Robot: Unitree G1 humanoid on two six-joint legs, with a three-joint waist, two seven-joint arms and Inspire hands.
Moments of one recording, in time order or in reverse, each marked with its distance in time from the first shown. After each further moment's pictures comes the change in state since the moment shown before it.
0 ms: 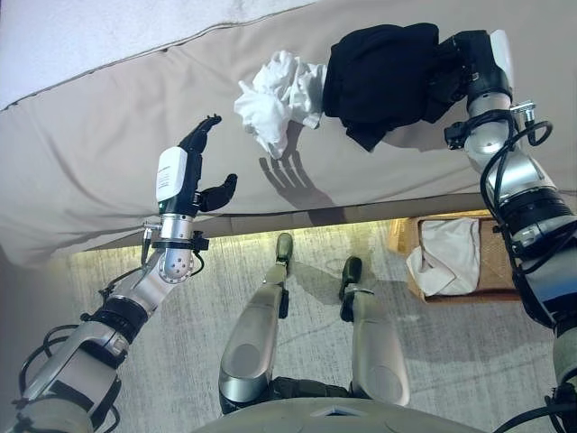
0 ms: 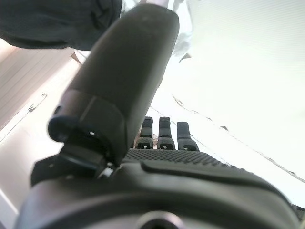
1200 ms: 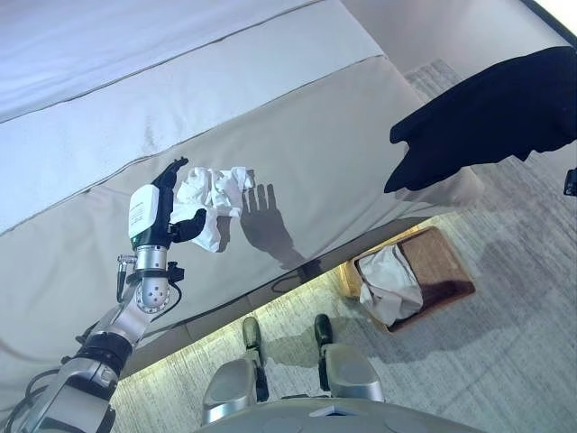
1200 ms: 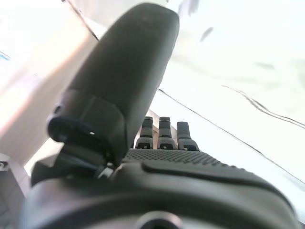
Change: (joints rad) left arm 0.179 -0.036 0.164 0.089 0.060 0.022 -0.080; right arm 0.654 -0.196 -0.667 -0.398 0.087 -0.010 0.081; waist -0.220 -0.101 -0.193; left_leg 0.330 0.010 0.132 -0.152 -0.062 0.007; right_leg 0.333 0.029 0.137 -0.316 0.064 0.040
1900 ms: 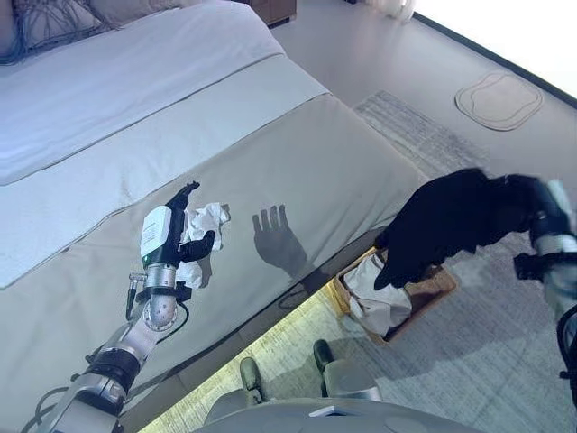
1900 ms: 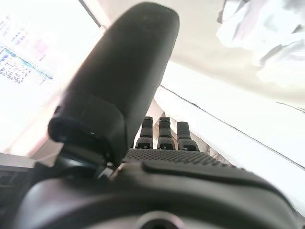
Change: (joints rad) left arm 0.075 -0.059 -0.002 0.032 0.023 -0.008 -0.029; right arm 0.339 0.181 0.065 -0.030 -0.045 0.017 0.203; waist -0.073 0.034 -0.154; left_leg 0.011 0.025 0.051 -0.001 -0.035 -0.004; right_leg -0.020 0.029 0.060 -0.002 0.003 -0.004
